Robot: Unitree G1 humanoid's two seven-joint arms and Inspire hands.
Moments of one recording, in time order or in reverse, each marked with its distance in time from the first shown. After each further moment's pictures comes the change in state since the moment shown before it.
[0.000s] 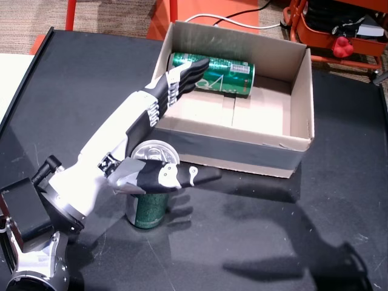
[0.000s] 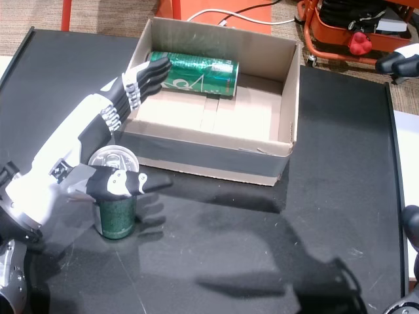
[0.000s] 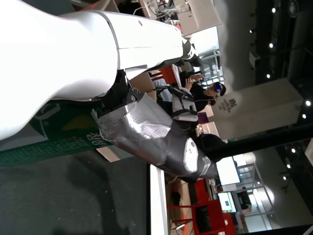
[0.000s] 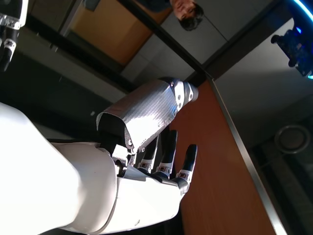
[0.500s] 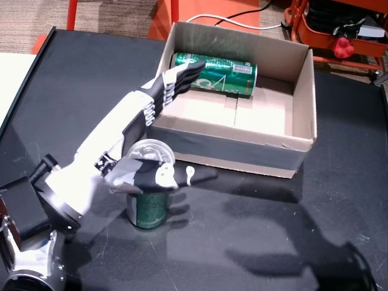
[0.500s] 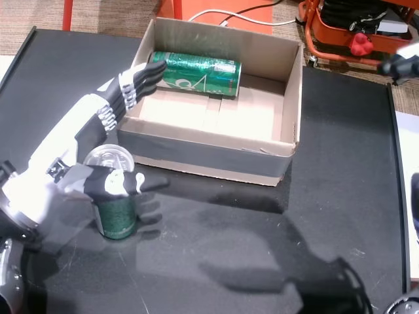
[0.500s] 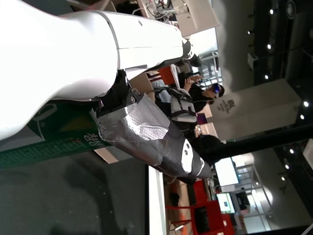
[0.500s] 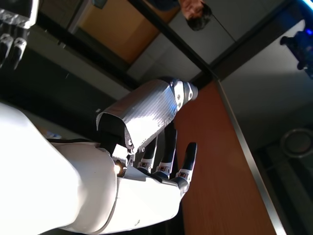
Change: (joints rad) left arm -0.017 -0.018 0.006 0.004 -0.010 -0.005 0.007; right arm 0.005 0.012 0.016 -0.018 -0.044 -0.039 -0.044
